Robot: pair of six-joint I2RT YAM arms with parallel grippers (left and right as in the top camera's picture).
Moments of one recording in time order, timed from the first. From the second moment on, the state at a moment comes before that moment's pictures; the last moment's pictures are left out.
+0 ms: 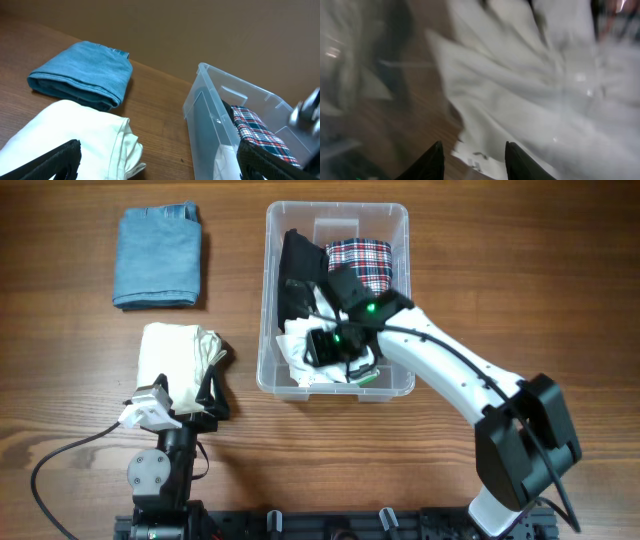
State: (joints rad) left arm 0.01 0.03 0.01 -0.07 0.03 -0.41; right arm 0.62 1.84 1.42 -0.79 -0.35 0.37
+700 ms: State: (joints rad) left arm 0.01 0.03 0.01 -0.07 0.03 -0.41; right arm 0.62 2.02 1.54 -0.75 -0.19 0.37
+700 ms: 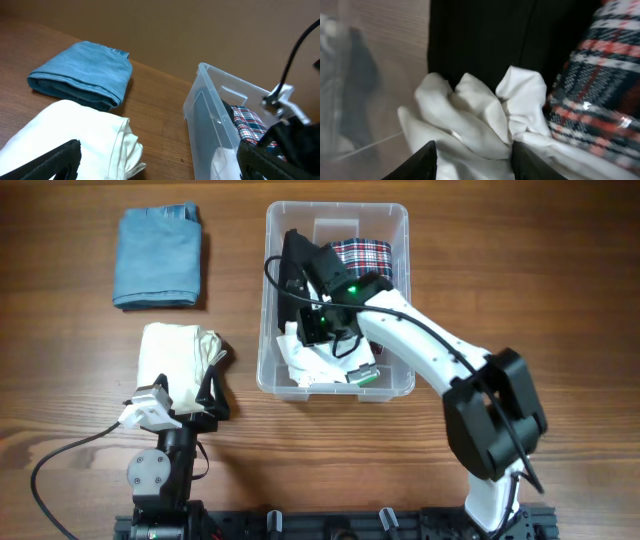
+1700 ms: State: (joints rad) left arm 0.01 0.03 0.01 -0.07 0.03 -0.41; right arm 0.60 1.85 1.44 -0.86 0.03 0.41
